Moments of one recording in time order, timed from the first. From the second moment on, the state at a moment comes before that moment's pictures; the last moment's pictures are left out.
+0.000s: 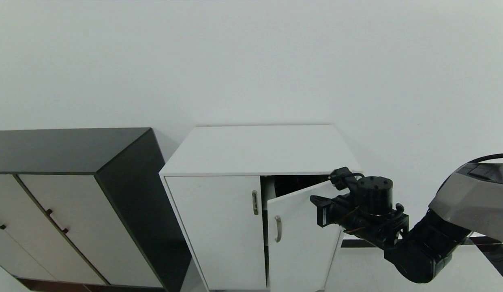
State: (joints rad) left arm 0.00 0.00 0.00 0.00 -0.02 0.01; right arm 0.54 2.15 -0.74 -1.16 0.03 0.12
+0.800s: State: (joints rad) left arm 0.00 0.00 0.00 0.00 -0.02 0.01; right arm 0.48 2.23 -0.93 -1.06 0.03 0.12
